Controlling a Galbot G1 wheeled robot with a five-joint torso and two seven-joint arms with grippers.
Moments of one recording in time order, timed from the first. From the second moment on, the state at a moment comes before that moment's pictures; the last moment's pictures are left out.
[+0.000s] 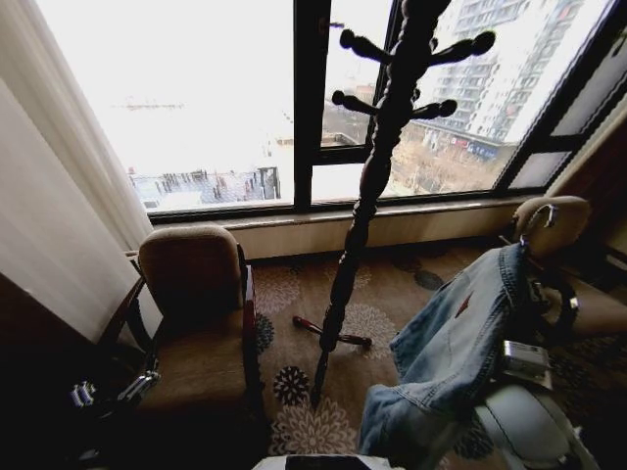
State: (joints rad) left arm 2.19 -1.45 -0.97 -2.32 -0.49 -0.41 0.10; right arm -1.68 1.05 0.78 2.41 0.02 -0.18 0.62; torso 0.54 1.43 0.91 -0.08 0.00
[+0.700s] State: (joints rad) left arm 2.19 -1.45 -0.97 -2.32 -0.49 -0.41 0.10; right arm -1.67 1.03 0.82 2.41 0.04 -0.19 0.62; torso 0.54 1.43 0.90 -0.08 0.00
